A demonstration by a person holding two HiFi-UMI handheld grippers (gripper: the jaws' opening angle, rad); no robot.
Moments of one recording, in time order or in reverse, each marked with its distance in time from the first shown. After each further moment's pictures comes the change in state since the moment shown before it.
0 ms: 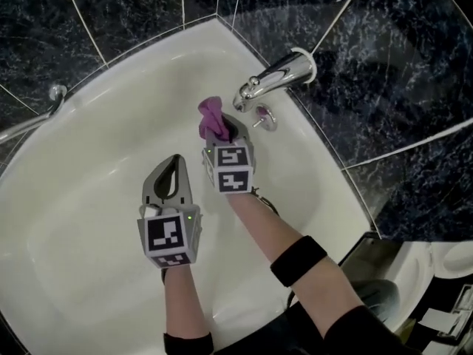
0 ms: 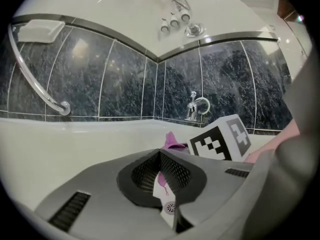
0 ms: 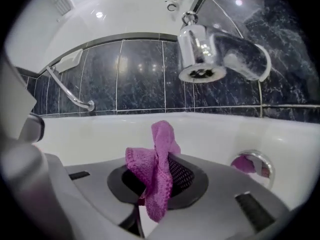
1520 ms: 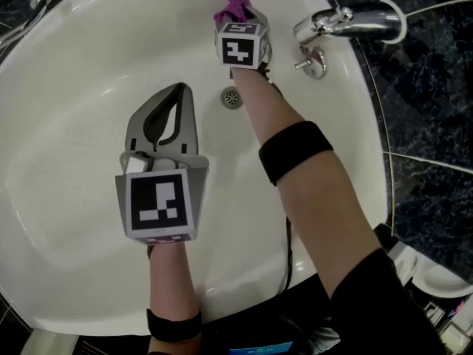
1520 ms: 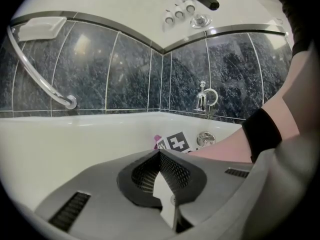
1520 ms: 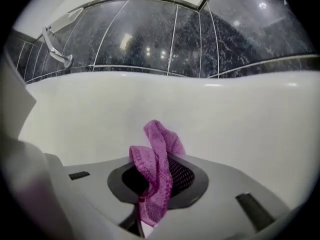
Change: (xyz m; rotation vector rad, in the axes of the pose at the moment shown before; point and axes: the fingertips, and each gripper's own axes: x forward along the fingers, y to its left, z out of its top) left arm 0.005 0.023 -0.011 -0.052 0.078 0.077; right arm 0.157 -0.020 -0.028 -0.152 0.081 -0.045
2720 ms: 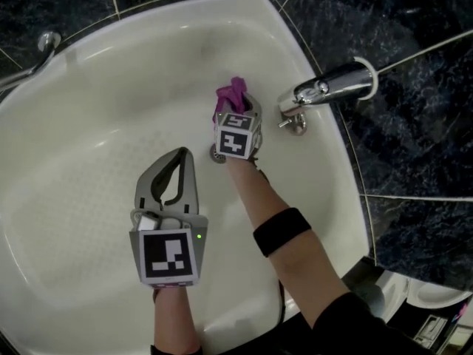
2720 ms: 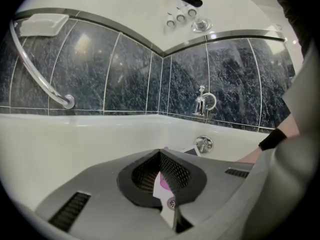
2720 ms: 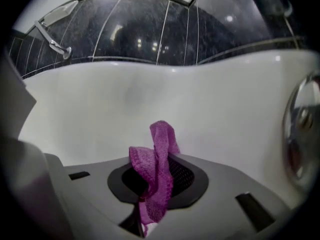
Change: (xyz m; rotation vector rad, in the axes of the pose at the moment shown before) left arm -0.004 -0.004 0.002 -0.049 -0.028 -0.032; right arm -0.050 -0.012 -0.065 0.041 0.106 -0.094
